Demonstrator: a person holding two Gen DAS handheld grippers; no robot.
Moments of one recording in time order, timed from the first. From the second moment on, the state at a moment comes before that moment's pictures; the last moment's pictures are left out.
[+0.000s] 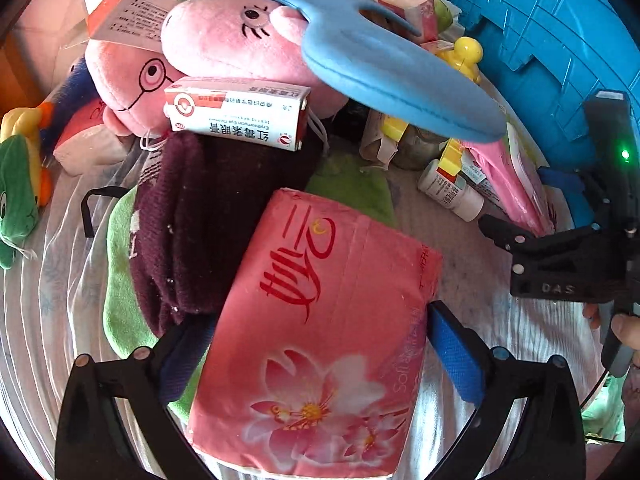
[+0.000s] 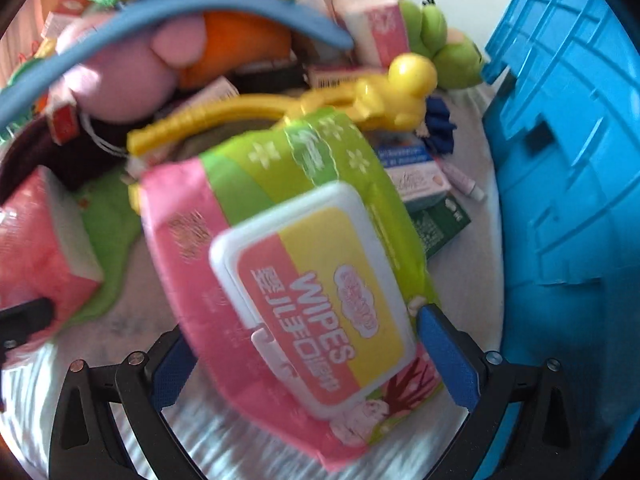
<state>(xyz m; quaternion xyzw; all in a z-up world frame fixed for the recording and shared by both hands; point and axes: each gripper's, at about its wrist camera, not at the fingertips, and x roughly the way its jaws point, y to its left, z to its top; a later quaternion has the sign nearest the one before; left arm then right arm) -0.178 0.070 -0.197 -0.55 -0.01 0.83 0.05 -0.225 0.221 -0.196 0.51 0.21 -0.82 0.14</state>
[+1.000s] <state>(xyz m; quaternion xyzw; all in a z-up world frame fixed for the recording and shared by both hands) -0.093 0.059 -0.100 -0.42 -0.03 0.91 -0.01 -0.133 0.218 -0.087 0.41 0.13 -0.87 0.25</state>
